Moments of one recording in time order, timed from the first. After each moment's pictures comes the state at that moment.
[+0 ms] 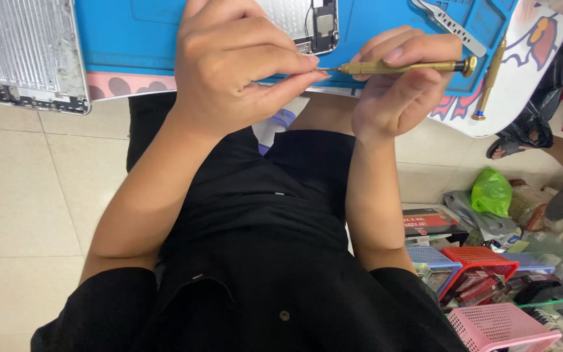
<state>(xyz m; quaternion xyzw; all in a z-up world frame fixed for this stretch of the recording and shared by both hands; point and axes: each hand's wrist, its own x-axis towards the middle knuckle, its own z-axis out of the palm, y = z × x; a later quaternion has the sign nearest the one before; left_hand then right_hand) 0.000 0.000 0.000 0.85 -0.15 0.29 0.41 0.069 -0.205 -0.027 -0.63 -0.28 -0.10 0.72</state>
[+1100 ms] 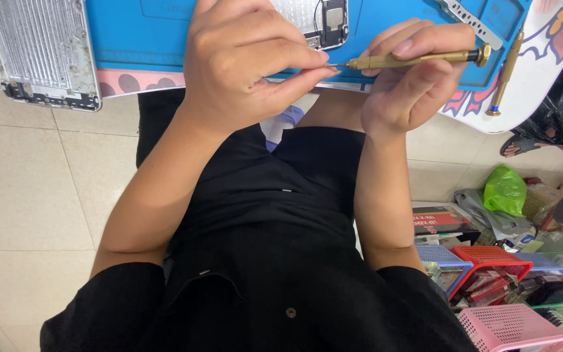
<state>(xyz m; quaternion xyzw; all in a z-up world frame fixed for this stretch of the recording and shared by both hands) 0.000 -0.002 0.001 0.85 -0.16 0.30 0.41 0.071 -0.207 -0.031 -0.61 -0.30 -0.08 0.73</state>
